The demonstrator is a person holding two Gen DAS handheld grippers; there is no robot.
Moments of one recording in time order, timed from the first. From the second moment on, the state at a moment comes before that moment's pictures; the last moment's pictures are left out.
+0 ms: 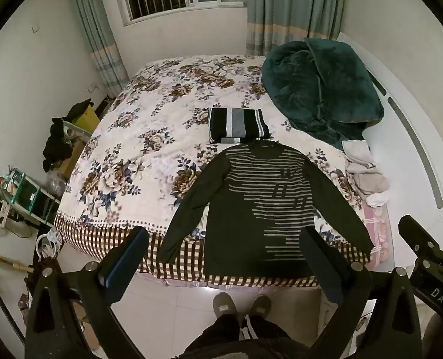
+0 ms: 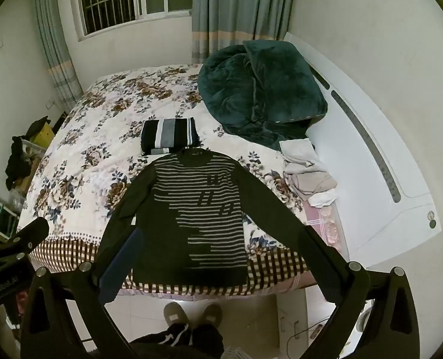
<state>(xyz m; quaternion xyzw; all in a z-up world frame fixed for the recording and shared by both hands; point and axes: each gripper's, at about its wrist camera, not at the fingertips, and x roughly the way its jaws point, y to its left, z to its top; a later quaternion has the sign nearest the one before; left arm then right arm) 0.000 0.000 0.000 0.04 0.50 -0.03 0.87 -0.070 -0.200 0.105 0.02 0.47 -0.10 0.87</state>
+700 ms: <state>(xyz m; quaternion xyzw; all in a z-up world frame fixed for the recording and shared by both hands) 0.003 -0.003 0.004 0.03 0.49 -0.03 0.87 -0.065 -0.200 0.109 0.02 0.47 -0.10 0.88</state>
